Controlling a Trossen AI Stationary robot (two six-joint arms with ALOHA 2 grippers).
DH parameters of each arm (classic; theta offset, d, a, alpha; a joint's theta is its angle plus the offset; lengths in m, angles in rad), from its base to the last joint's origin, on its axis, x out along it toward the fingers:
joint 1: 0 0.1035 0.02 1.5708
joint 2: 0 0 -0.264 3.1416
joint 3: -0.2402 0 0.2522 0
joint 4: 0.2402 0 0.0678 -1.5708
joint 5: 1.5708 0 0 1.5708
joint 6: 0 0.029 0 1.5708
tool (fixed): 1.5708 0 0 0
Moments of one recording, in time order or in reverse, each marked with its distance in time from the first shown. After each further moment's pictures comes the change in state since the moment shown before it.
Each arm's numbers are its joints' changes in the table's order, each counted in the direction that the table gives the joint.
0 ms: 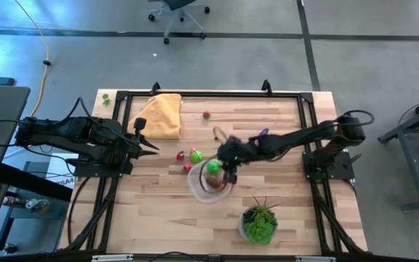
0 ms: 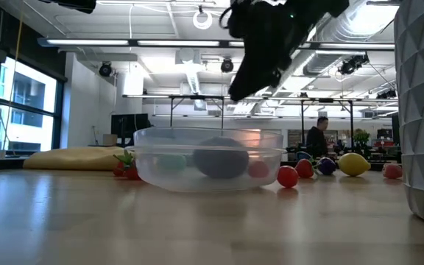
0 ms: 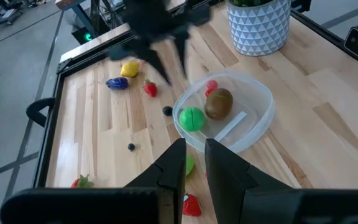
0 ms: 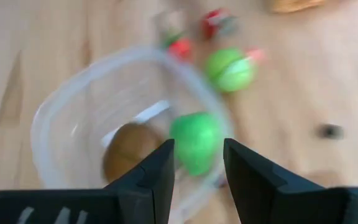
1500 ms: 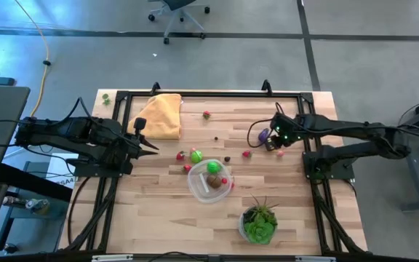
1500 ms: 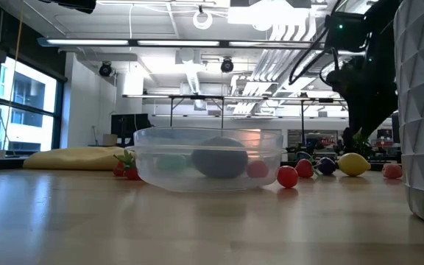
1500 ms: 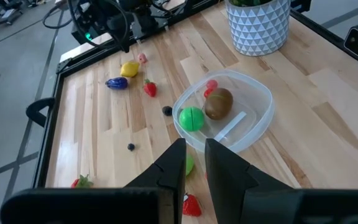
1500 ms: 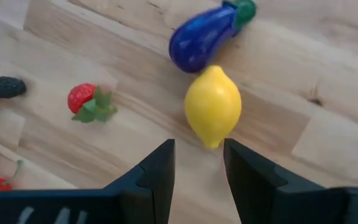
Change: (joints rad) left arm 0.000 0.000 0.000 0.000 0.000 0.000; right arm -0.433 0.585 0.466 0.502 -0.079 0.579
